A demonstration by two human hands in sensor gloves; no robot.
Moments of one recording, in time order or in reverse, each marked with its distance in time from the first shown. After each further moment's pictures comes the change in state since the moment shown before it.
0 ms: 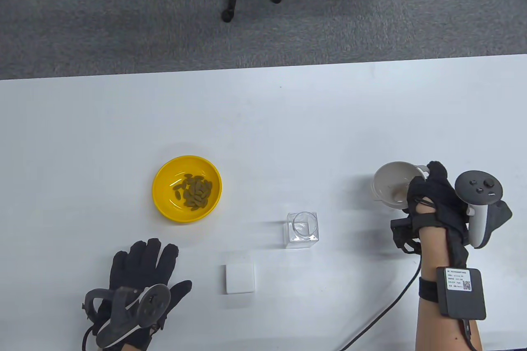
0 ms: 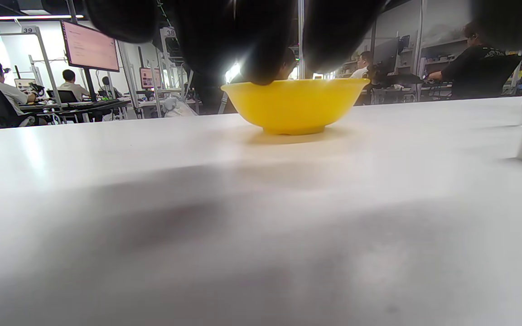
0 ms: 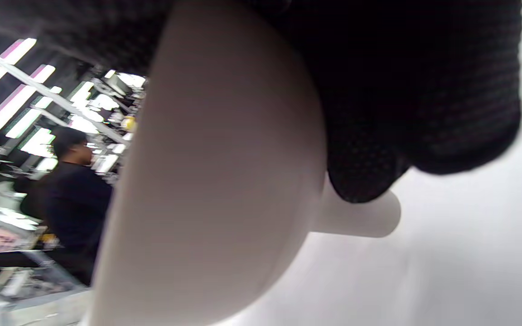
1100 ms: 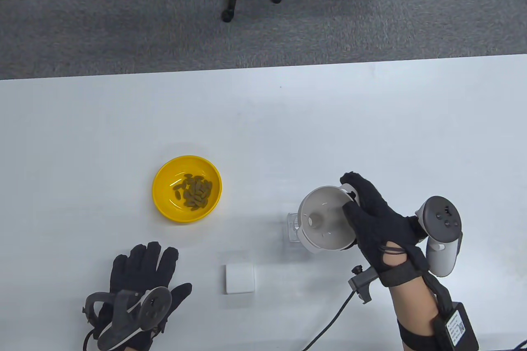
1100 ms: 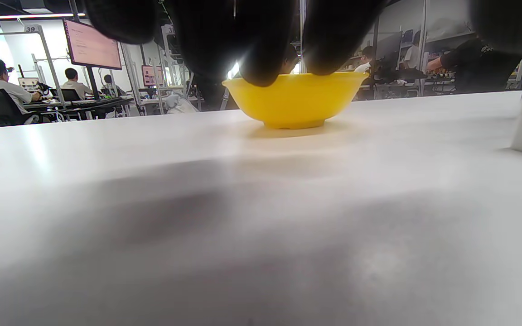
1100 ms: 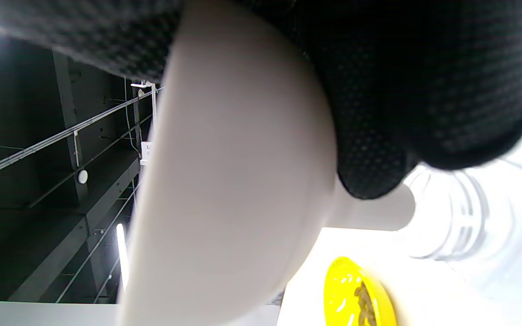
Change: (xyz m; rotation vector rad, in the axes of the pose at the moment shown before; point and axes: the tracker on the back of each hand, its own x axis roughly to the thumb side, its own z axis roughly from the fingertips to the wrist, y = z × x) left_hand 0.003 0.000 0.005 -0.014 0.008 -0.008; right_hand 0.060 0.051 0.105 0.536 -0.421 -0.396
